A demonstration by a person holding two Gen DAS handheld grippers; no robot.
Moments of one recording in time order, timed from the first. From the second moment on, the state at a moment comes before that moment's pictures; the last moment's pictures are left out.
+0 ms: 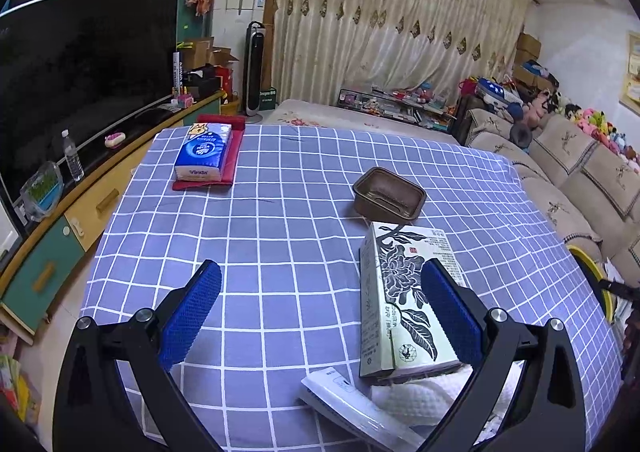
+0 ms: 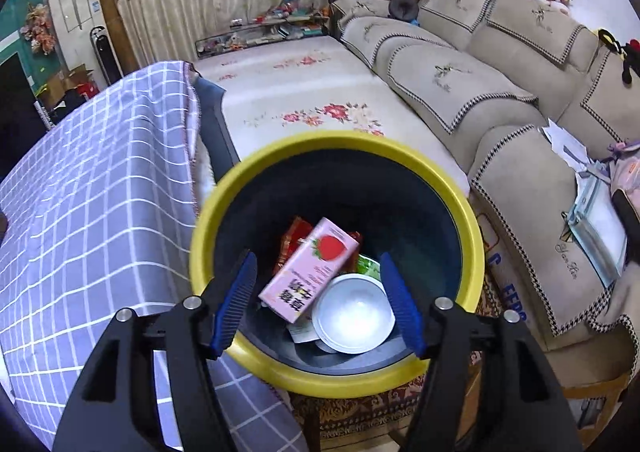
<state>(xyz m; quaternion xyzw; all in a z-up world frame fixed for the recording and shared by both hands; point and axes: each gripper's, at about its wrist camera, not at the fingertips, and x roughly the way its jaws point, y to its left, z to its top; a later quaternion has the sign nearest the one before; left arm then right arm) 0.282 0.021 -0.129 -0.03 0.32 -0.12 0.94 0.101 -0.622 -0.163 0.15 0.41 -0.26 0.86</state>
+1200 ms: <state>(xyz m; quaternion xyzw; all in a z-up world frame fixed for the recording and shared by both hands) 0.334 -0.091 -0.152 0.06 0.47 -0.11 0.87 0.077 -0.632 -0.165 0.19 0.37 -0.20 0.89</state>
